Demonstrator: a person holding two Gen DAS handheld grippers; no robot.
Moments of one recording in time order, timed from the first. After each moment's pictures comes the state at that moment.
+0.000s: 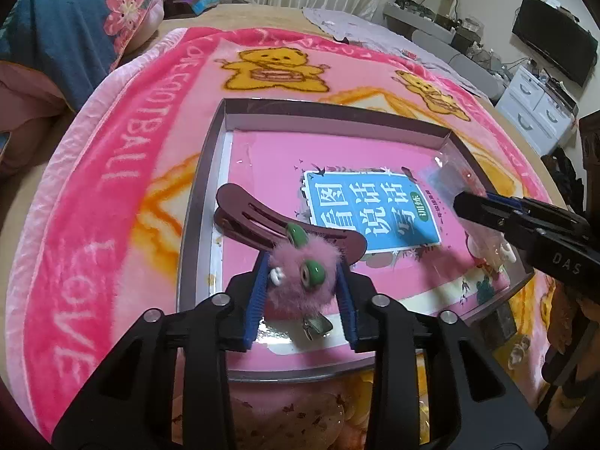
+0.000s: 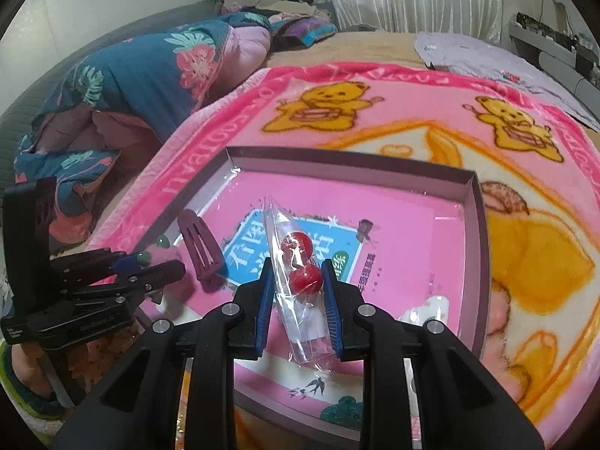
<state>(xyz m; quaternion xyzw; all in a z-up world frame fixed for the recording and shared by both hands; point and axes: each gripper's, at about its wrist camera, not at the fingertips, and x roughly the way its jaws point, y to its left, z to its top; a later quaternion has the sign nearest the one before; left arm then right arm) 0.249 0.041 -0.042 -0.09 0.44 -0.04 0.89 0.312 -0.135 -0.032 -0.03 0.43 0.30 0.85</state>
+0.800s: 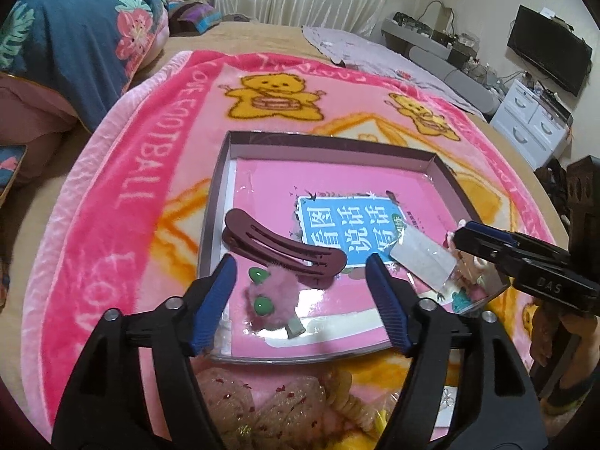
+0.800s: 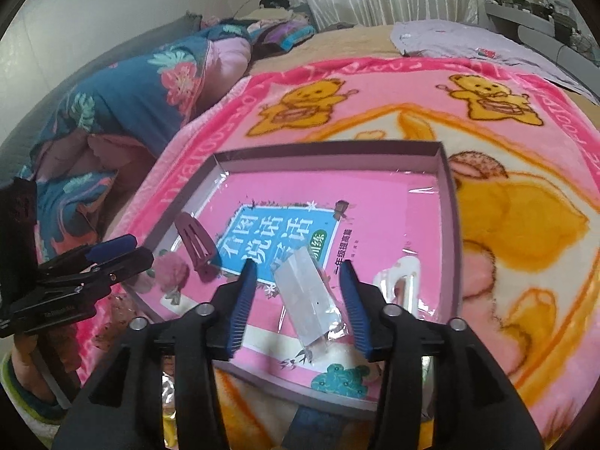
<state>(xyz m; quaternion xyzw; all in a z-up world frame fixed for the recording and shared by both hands) 0.232 0.042 -0.007 -0.09 0.41 -0.03 0.91 0.296 -0.174 -0.020 0.03 0.42 0.29 0.86</state>
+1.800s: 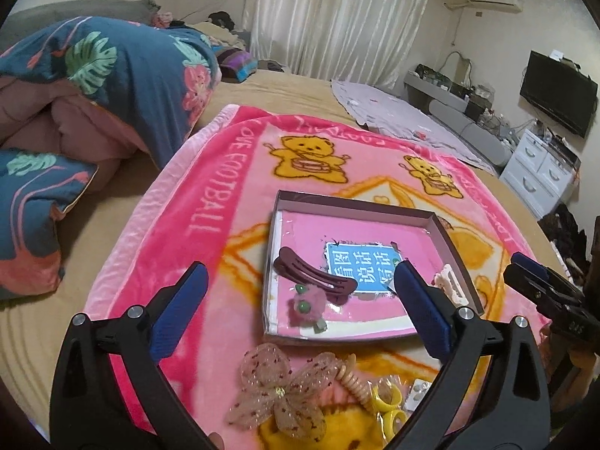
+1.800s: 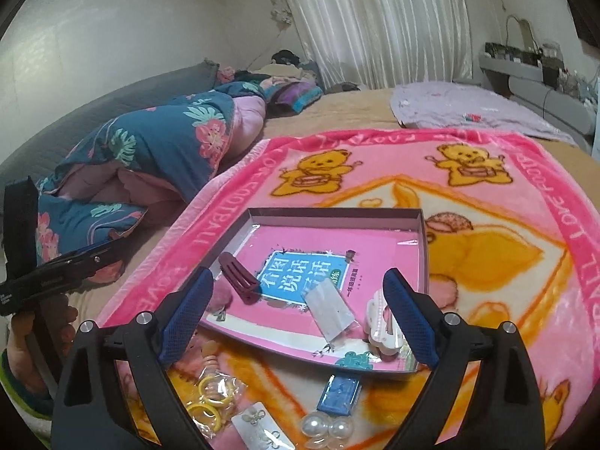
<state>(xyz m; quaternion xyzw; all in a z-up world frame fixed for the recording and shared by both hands) 0.162 0.069 0.060 -0.12 0.32 0.03 0.94 0.222 -0.186 0.048 0.02 0.31 0.29 0.91</state>
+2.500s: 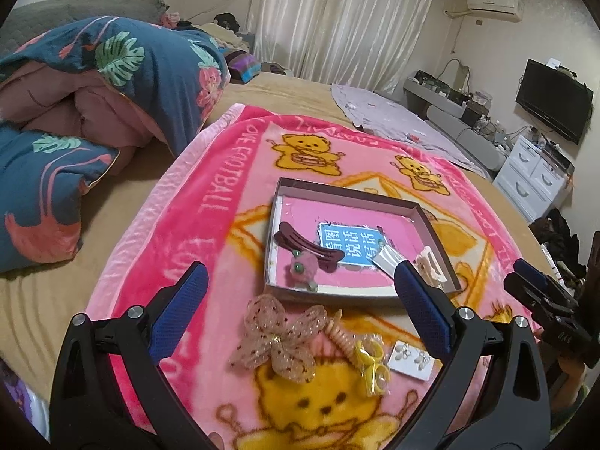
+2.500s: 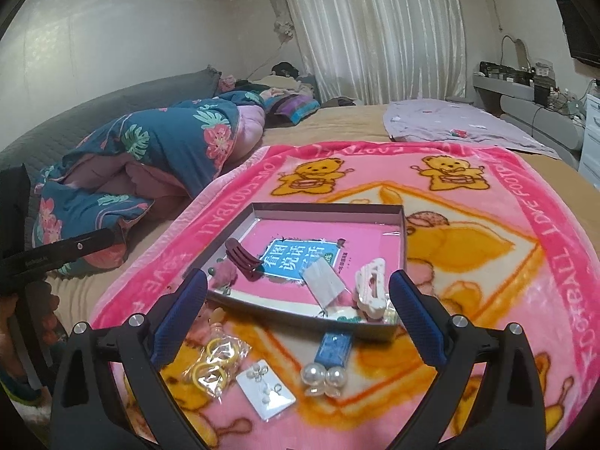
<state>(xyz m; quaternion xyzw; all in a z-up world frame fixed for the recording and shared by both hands) 0.101 0.062 0.072 -0.13 0.32 0.03 0.94 0.156 -0.212 0.055 0.01 0.29 0.27 0.92</state>
